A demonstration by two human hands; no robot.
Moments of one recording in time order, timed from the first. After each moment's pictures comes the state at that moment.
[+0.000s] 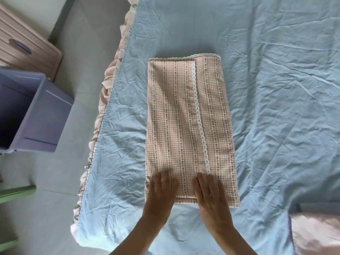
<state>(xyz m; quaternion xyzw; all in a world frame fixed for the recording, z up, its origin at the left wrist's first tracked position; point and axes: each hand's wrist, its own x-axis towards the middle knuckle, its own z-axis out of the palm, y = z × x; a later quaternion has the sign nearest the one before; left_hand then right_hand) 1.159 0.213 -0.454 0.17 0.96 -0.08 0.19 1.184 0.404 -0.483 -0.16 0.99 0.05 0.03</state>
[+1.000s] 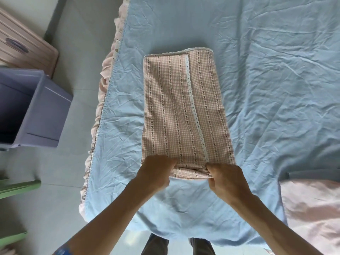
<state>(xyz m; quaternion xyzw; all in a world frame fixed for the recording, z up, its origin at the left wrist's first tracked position) 1.119 0.213 -0.339 0.21 0.93 0.02 0.29 1.163 0.427 -0.363 -0.12 0.98 -0.11 0.14</state>
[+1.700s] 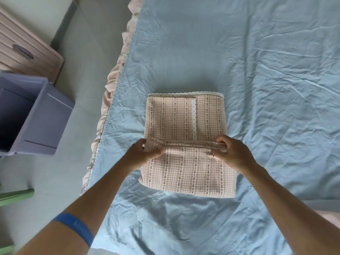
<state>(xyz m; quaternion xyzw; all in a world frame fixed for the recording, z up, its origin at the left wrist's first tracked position) 1.022 0.145 -0.369 -0.15 0.83 0.44 0.31 1.021 0.461 -0.387 0.08 0.93 -0.30 0.21</state>
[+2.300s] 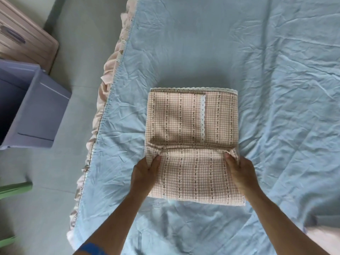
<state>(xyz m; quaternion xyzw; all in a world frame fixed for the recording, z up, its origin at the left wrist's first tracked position) 1.058 0.165 -0.442 -0.26 0.86 0.41 0.15 1.049 0.455 -0.462 0.24 0.85 -0.45 0.13</state>
